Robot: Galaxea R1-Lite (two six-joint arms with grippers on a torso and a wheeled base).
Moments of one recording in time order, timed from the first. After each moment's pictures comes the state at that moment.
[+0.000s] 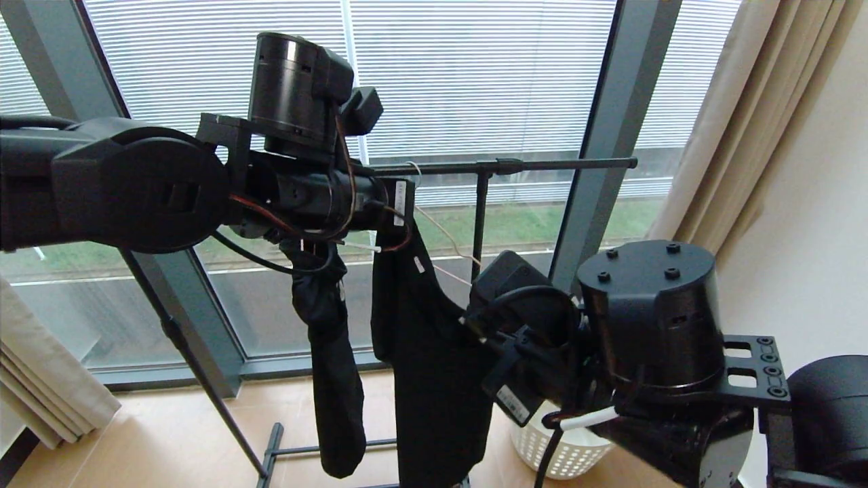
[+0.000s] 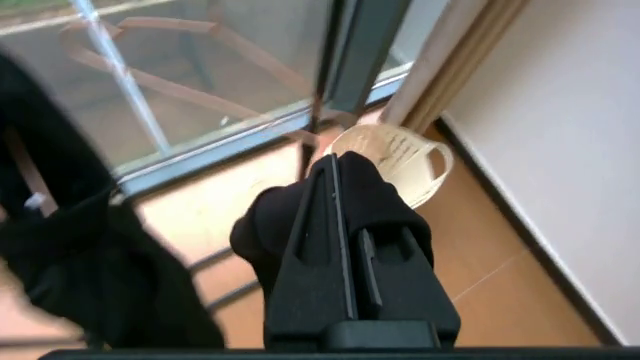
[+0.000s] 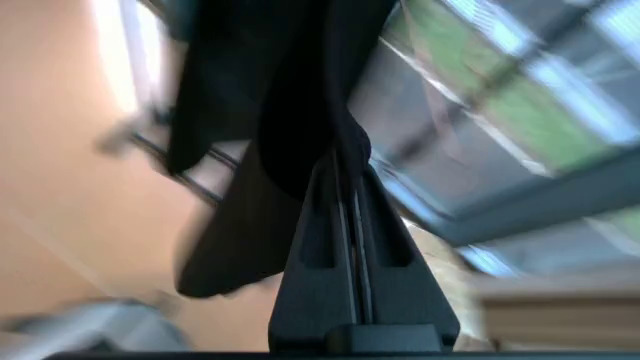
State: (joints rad) left arm -0.60 1.83 -1.54 0.14 0.14 -0.13; right arm 0.94 1.70 -0.90 -0.34 -0.44 -0.23
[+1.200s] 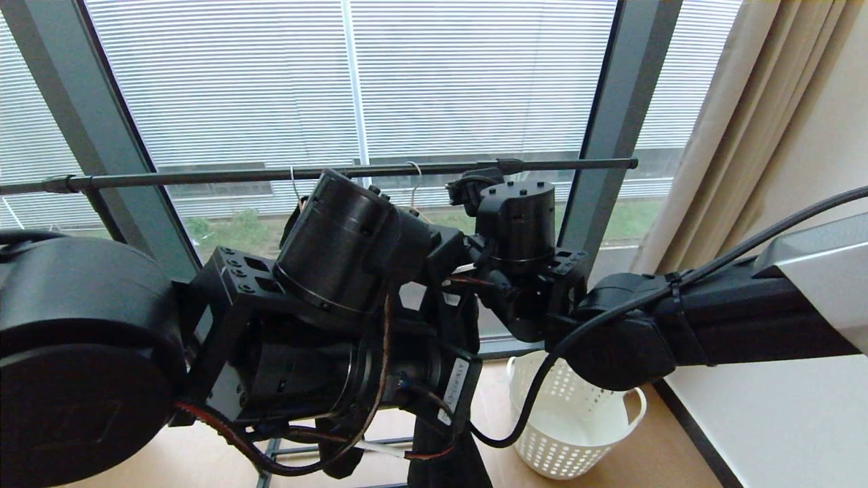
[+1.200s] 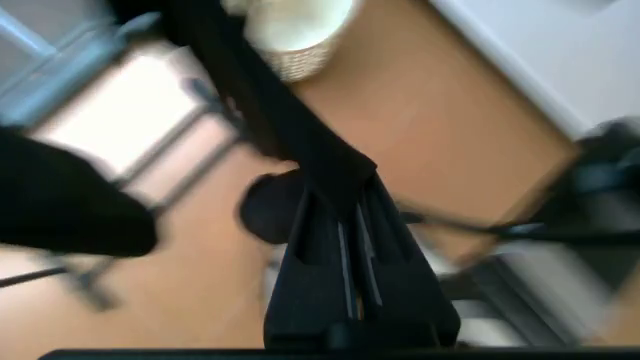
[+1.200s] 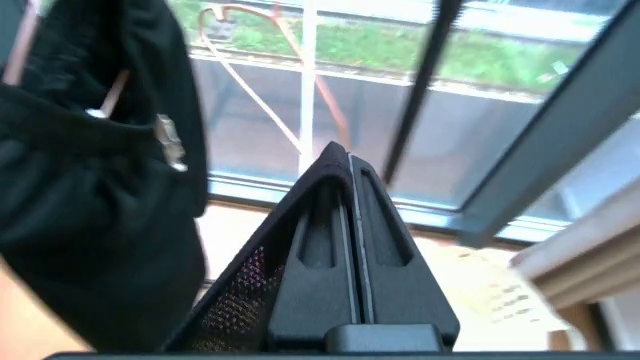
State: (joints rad) left arm -0.91 1.69 -1.20 0.19 0.02 -0.25; right arm 0.80 2.09 -1.35 -0.49 -0.55 0.13
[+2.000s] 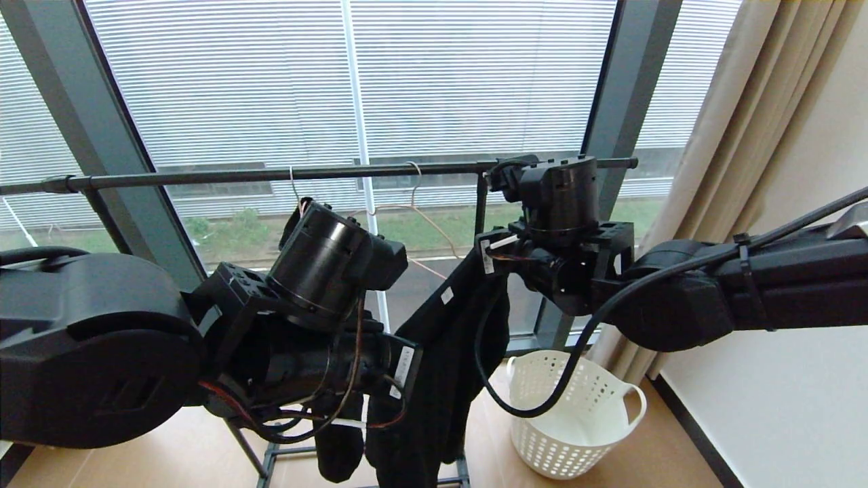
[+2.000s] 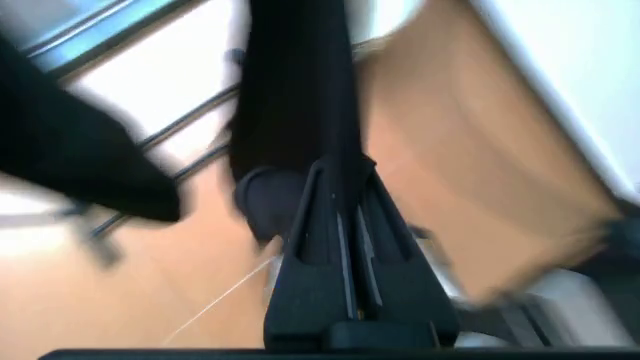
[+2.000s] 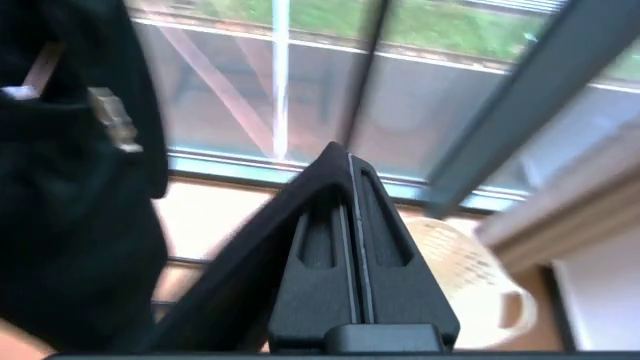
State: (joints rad) left arm -0.78 1.70 -1.10 0.19 0.19 -0.23; right arm 0.69 1.99 -1.35 -0.31 -0.55 0.08
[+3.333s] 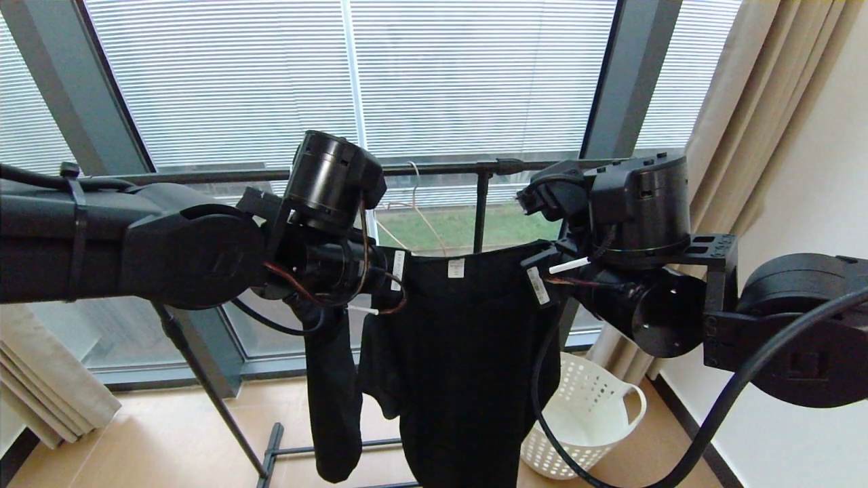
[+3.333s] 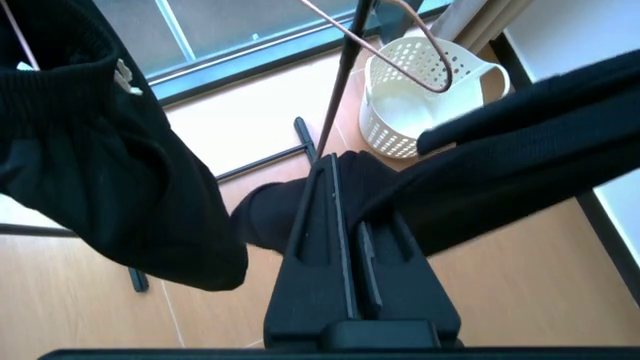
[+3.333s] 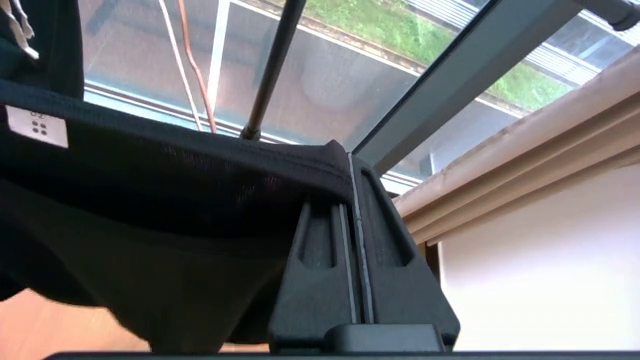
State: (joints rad) left arm -0.62 1.86 -1.37 0.15 0.21 -0.21; right arm 0.74 1.78 -1.13 -0.25 -0.66 -0.10
